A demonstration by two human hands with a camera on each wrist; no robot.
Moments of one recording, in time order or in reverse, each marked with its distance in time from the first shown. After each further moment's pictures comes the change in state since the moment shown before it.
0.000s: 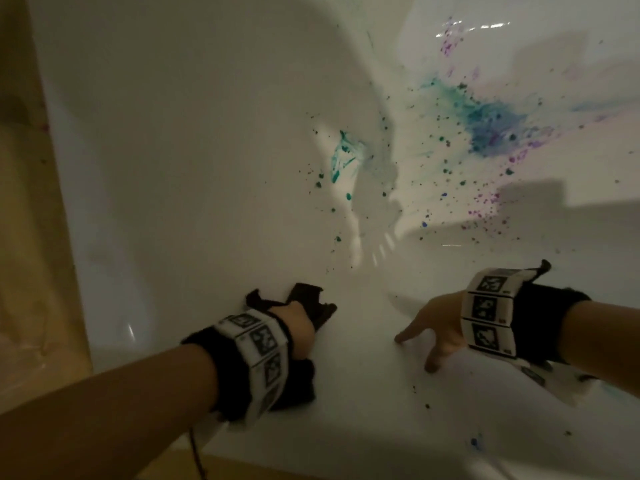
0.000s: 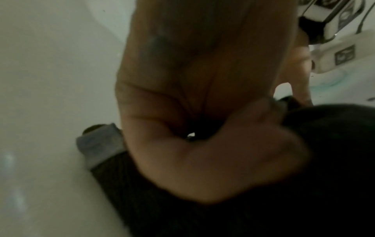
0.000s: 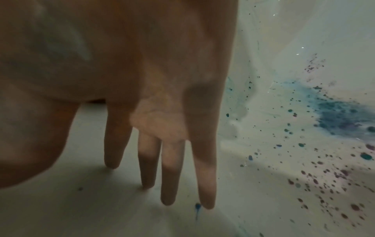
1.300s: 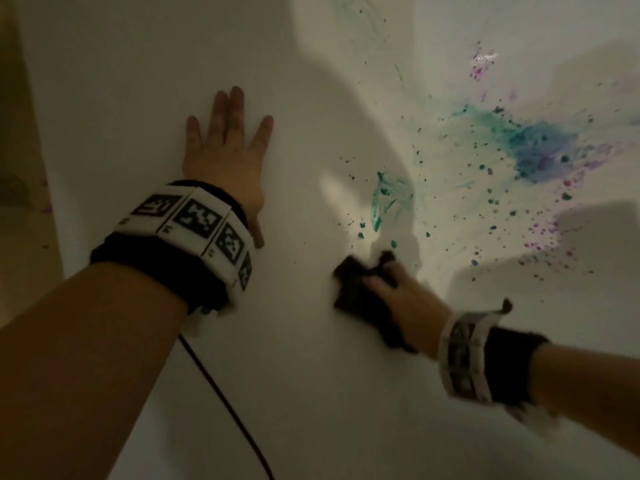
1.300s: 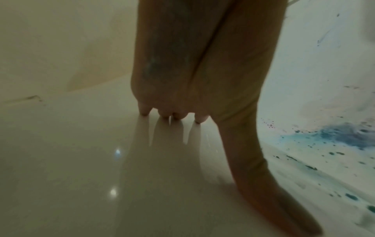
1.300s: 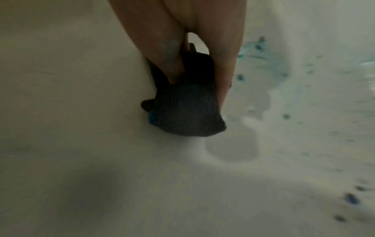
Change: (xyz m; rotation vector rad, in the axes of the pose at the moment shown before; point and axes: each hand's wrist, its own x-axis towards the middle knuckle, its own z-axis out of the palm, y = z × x) left_hand 0.010 -0.102 -0.214 0.409 0.722 -0.158; right_hand 0.100 -0.046 -0.080 0.436 0.924 -0.141
